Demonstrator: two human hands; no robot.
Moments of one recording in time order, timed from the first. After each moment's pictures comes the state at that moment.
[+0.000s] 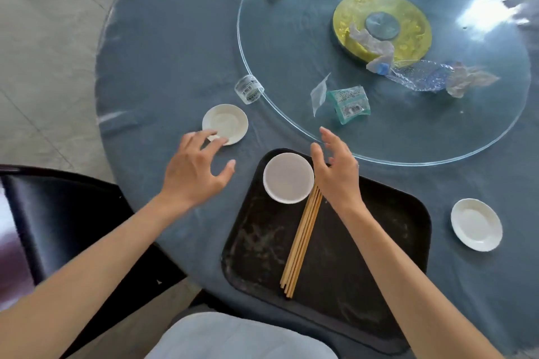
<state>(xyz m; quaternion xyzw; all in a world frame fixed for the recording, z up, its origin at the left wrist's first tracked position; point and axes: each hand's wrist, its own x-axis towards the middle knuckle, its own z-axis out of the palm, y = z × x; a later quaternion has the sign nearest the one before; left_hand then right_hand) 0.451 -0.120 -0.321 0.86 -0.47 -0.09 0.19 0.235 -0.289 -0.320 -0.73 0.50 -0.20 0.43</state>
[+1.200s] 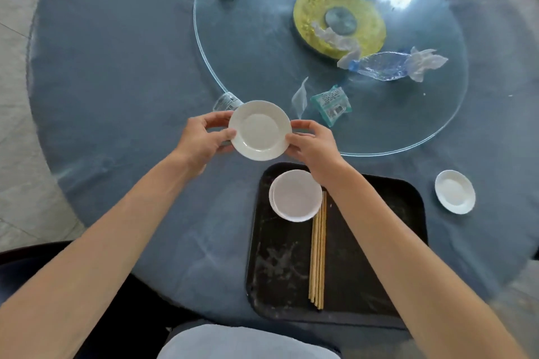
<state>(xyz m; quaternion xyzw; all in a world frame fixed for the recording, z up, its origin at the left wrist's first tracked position) 0.544 -0.234 -0.310 0.65 -0.22 -0.52 0.50 0.340 -0.323 -0.305 -0.44 0.59 -0.22 0.64</state>
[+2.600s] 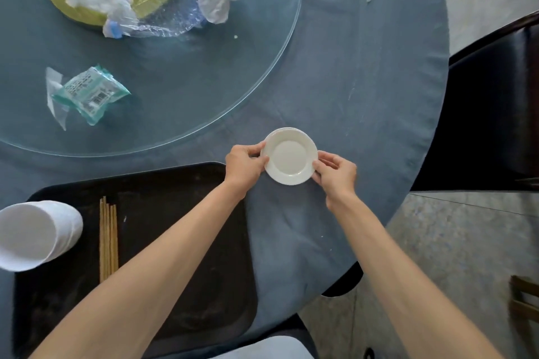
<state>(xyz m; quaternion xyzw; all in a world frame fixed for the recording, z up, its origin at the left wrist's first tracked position) -0.003 -0.425 -0.428 0.72 -0.31 -0.54 0.30 -0.195 -0.430 -0.437 -0.19 0.74 -0.35 0.54</state>
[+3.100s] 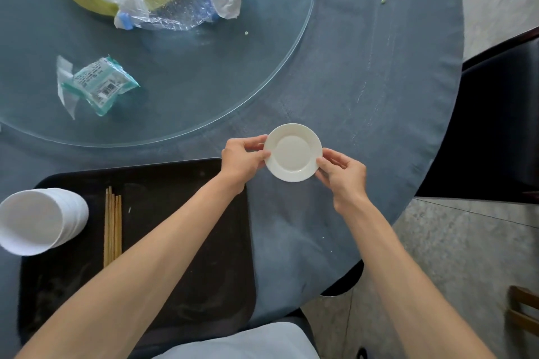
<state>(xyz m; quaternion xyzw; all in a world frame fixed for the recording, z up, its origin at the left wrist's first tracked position) 0.009 -0.430 -0.415 0.72 -0.23 -0.56 0.34 -0.199 -0.435 -0.421 -0.18 0.71 -0.35 0.59</state>
